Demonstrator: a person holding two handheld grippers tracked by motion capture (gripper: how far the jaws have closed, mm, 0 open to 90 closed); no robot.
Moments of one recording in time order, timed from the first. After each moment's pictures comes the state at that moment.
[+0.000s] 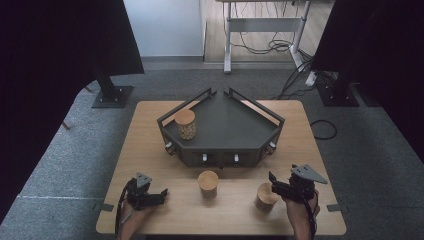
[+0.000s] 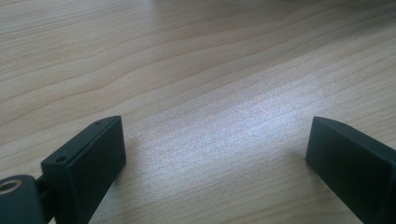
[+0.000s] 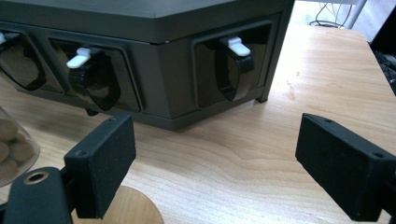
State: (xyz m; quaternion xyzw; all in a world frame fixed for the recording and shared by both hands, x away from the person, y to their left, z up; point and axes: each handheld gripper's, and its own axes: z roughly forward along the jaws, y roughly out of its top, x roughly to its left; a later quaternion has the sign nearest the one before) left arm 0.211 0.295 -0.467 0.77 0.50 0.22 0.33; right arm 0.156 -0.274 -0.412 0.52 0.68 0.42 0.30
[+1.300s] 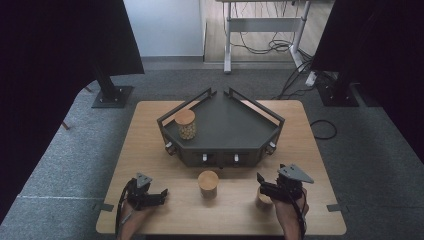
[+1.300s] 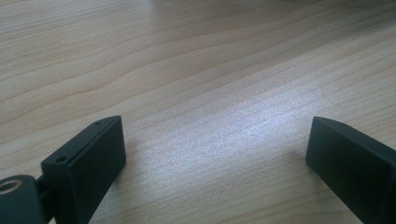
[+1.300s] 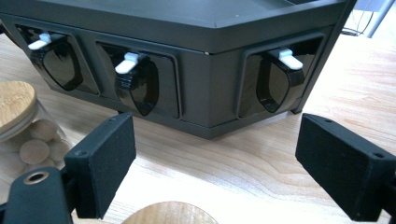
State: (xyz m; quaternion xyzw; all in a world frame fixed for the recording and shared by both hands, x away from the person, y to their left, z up) left arm 0.211 0.294 -0.467 0.77 0.50 0.22 0.33; right arm 0.157 -0.249 -0.409 0.49 0.70 0.43 0.29
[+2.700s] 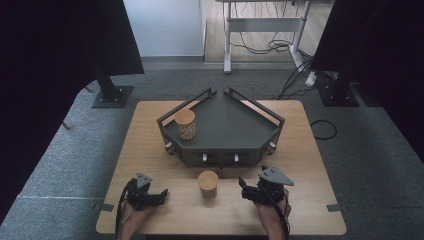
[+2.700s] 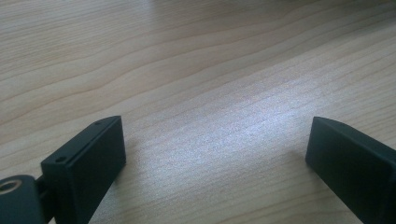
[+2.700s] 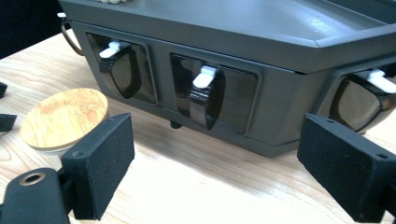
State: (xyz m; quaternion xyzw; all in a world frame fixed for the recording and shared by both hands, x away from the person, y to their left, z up) left arm 0.211 0.294 -0.468 0.77 0.50 0.22 0.33; right arm 0.156 -0.211 -0.411 0.46 0.72 0.45 0.28
